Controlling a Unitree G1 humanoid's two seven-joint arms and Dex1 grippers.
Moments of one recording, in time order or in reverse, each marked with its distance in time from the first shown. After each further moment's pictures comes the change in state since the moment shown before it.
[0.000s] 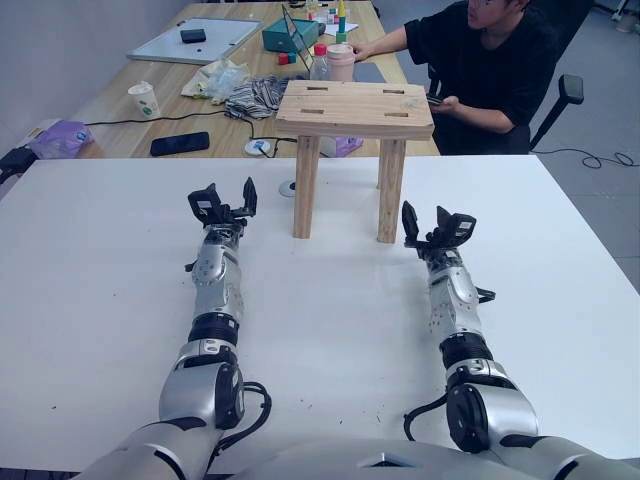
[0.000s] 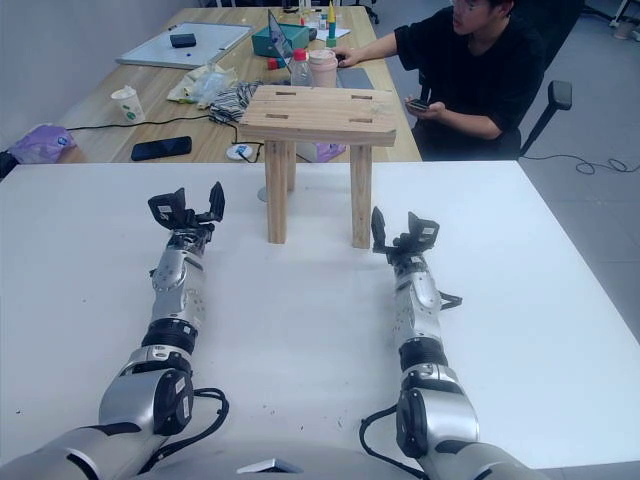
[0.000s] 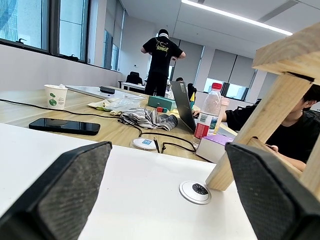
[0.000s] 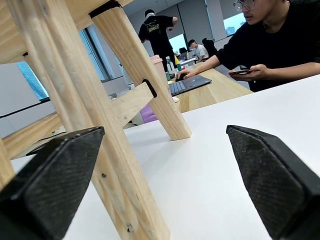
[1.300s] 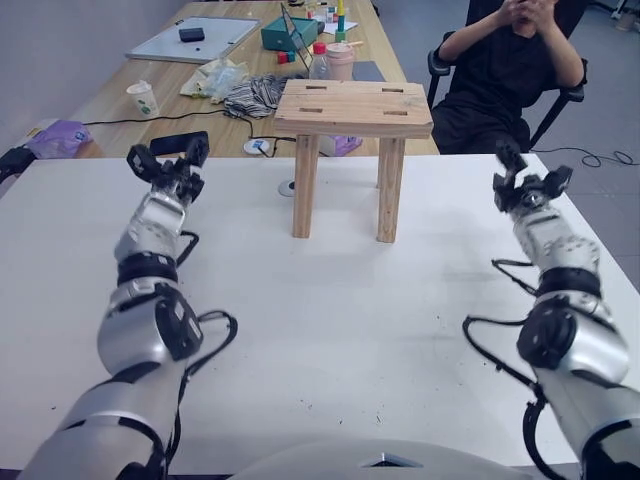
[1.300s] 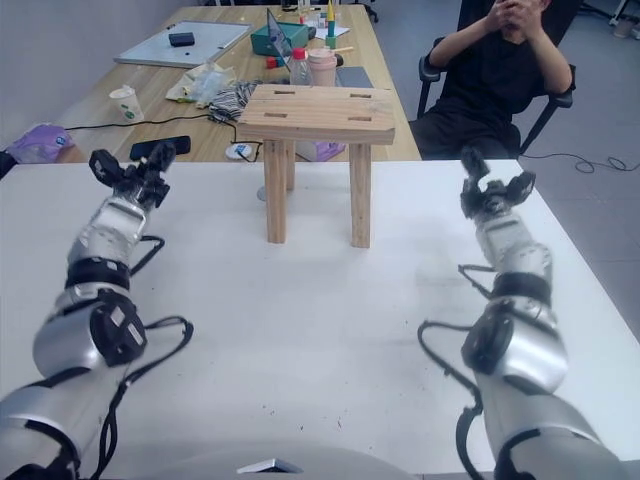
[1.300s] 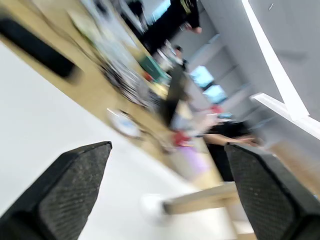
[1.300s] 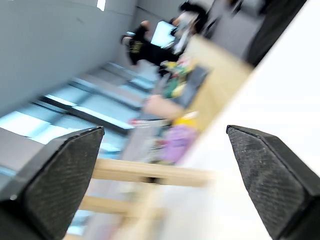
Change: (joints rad) left arm -0.234 0.223 0.202 0.119 -0.282 0.534 -0.096; right arm -0.263 -0.343 -0.319 0.130 0.485 0.691 0.022
